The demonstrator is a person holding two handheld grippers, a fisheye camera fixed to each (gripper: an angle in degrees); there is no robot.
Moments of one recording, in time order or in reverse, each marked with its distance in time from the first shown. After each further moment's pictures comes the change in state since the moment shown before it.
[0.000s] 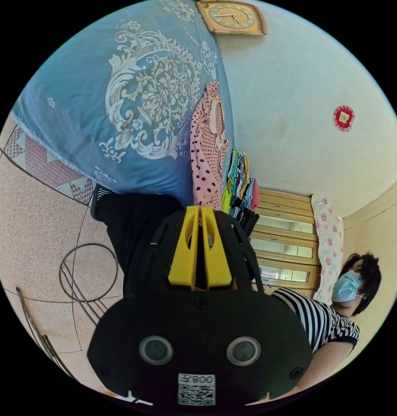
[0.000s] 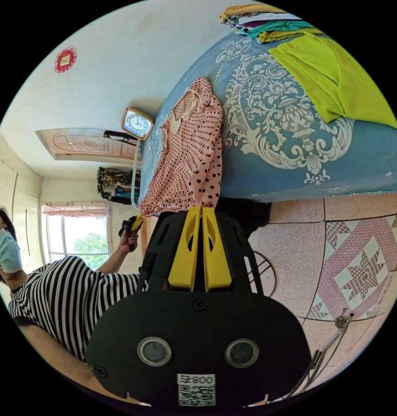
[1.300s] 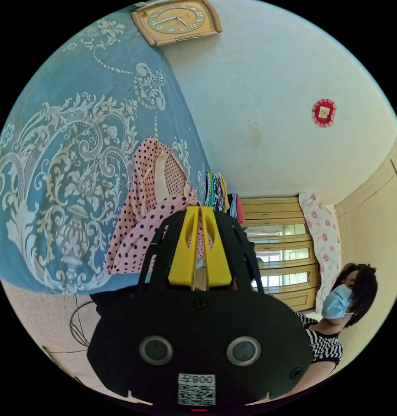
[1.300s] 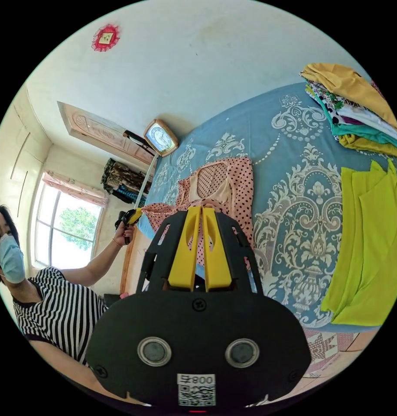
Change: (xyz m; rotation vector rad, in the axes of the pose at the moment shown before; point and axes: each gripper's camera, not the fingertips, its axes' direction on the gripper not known) left arm 0.115 -0.216 0.013 0.077 0.053 0.166; right arm -0.144 -0.303 -0.005 0.084 0.041 -0.287
